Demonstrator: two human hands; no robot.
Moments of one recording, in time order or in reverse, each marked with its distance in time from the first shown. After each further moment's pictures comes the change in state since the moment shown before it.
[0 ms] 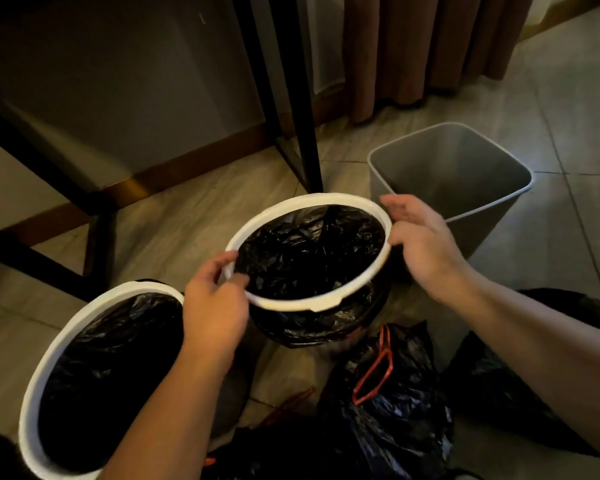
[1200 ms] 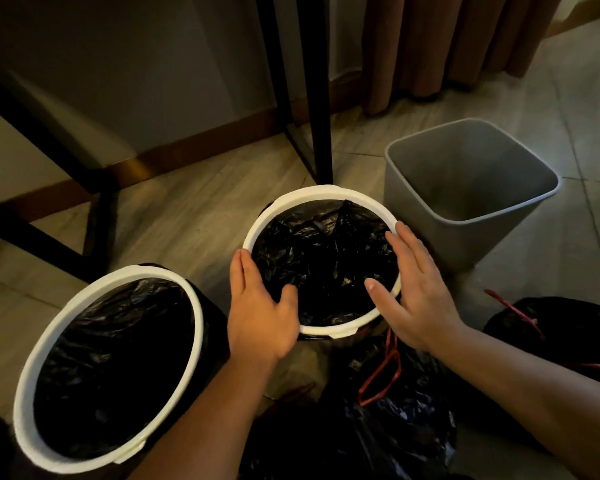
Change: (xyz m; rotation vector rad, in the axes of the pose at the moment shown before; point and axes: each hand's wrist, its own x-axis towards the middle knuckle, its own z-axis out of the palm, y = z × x) left_hand -0.005 -0.057 0.029 0.547 -0.097 0.246; right_hand -0.042 0.066 0.018 -0.725 -0.022 -0.310
